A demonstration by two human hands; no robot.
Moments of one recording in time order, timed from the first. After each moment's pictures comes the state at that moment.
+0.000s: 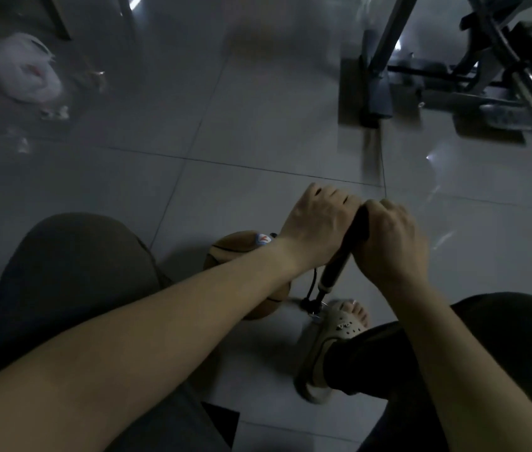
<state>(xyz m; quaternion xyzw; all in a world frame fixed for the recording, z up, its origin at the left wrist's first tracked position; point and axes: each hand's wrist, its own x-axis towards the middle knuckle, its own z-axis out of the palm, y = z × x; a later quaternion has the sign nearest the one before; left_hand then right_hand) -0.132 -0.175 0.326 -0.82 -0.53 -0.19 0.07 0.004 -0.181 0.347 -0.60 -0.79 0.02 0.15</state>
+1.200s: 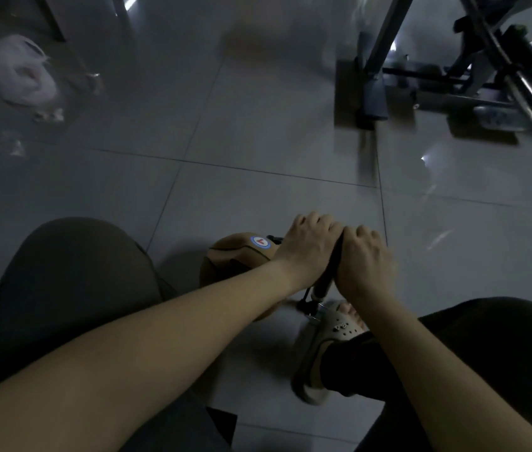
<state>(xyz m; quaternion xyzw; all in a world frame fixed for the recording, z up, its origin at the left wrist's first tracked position) -0.125 -0.181 0.279 -0.81 -0.56 -0.17 0.00 -0.004 -0.189 0.305 -0.63 -0.77 0.01 0.05</state>
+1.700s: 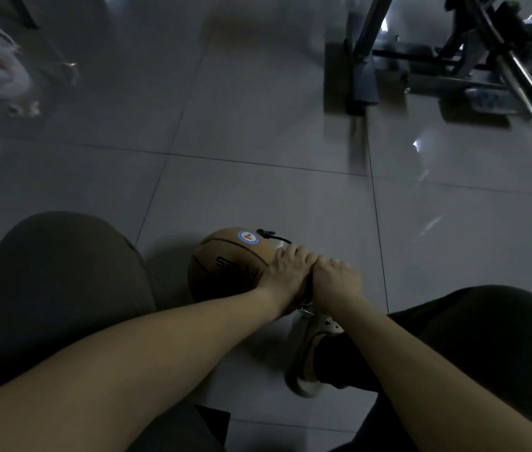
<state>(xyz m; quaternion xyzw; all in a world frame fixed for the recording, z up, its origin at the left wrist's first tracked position) -0.118 -0.209 0.208 -0.81 -0.59 0.01 -0.08 -0.007 -0.199 0.267 -0.58 -0.78 0.13 -0.19</state>
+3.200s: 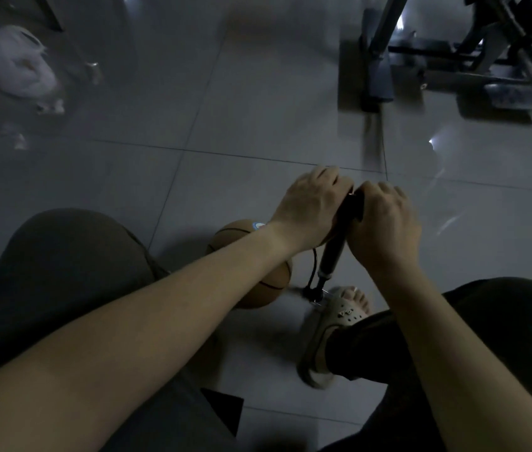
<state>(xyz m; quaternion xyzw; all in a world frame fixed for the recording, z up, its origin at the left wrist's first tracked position) -0.141 -0.163 0.316 -0.81 -0.52 -0.26 0.01 -0.004 -0.178 0.345 -0.62 -0.77 -0.01 0.18</state>
